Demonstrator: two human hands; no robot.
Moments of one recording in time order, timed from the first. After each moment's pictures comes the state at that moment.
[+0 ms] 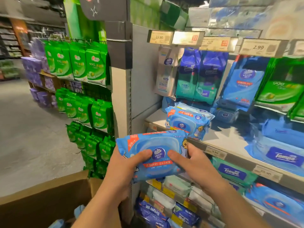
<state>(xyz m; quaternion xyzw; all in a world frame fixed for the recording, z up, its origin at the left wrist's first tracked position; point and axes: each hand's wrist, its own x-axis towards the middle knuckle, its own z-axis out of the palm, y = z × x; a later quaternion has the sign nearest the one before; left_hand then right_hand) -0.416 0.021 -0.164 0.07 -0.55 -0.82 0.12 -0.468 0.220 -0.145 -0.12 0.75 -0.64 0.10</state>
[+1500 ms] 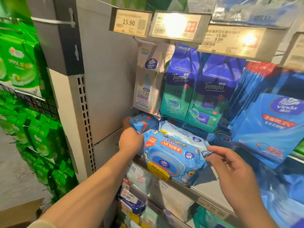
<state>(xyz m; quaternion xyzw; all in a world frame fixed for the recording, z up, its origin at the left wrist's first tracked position) -0.782 0.044 -0.199 0.22 -0.84 -0.47 0.16 -0.665 0.327 -0.141 -0.07 0.82 -0.55 -0.17</state>
